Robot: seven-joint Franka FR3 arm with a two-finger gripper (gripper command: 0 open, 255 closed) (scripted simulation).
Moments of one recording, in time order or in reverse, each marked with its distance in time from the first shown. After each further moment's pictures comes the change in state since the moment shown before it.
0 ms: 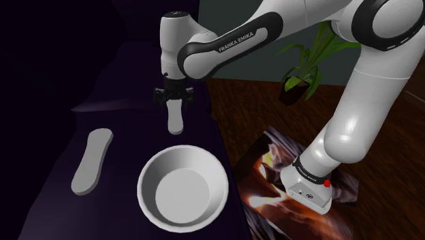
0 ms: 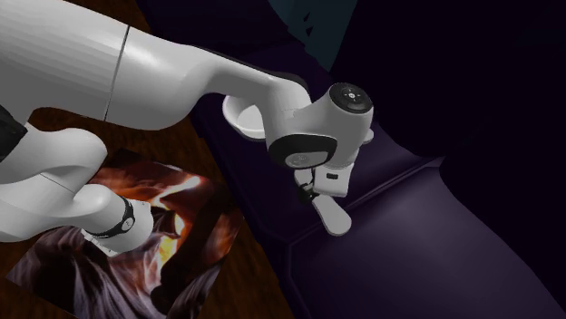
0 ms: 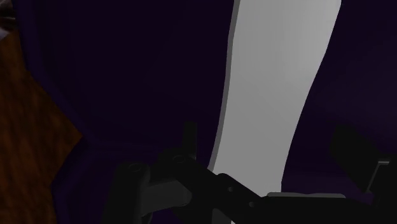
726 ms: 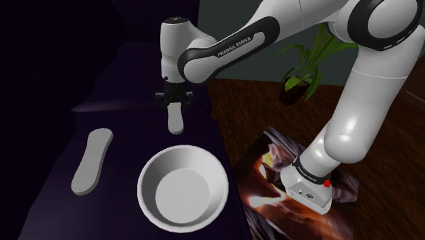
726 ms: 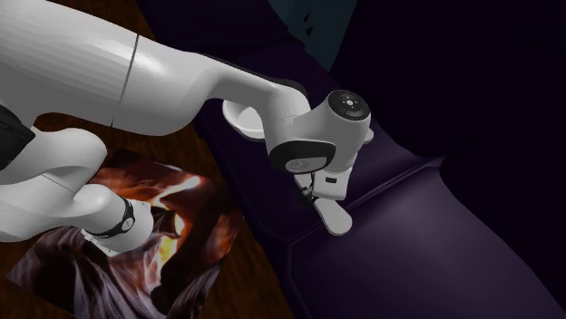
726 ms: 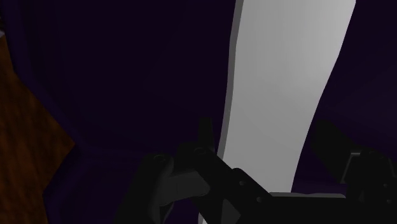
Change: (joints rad) arm 0.003 0.020 -0.005 -0.013 -0.014 0.030 0.008
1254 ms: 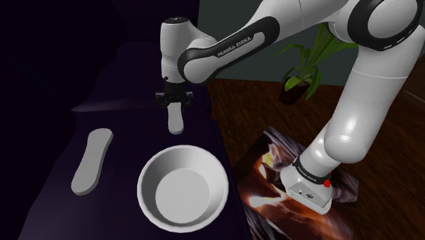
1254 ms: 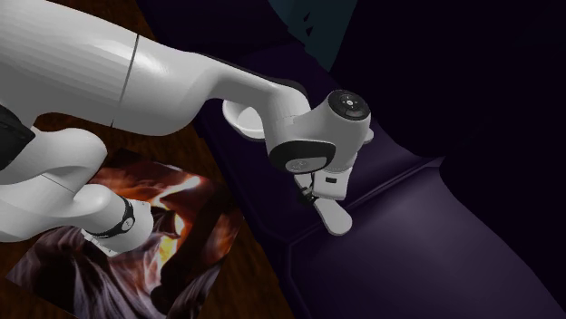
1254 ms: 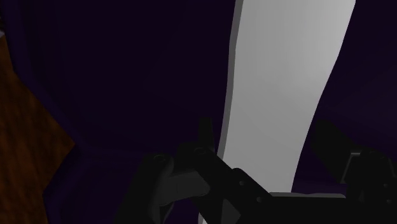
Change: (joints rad) arm 0.000 0.000 0.000 0.000 0.000 0.000 0.000
